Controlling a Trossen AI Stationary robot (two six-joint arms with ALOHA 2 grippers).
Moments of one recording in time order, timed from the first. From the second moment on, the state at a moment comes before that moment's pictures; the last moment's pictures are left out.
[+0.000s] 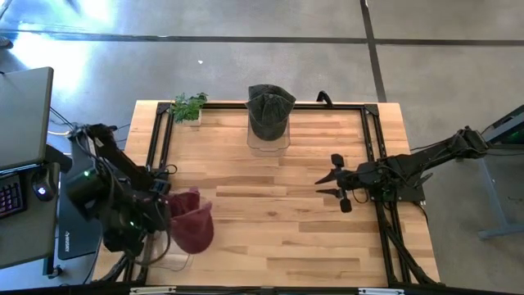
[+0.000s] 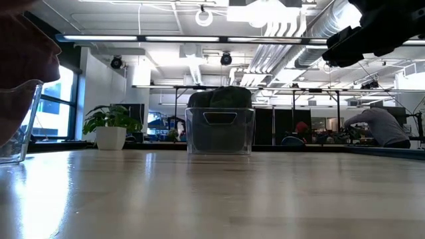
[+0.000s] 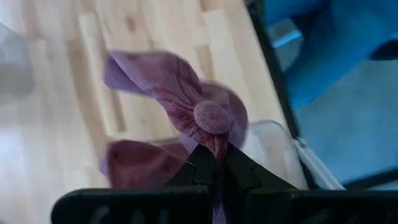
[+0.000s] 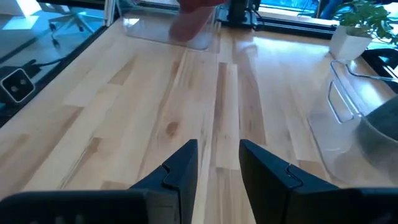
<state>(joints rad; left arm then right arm) -0.96 1.38 1.81 -1.57 -0.30 -0.62 0.29 0.74 0.38 -0.04 0.18 0.02</state>
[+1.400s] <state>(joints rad) -0.96 1.45 1.59 -1.57 -0.05 -0.63 -0.01 0.96 0.38 0.30 0.10 -0.11</state>
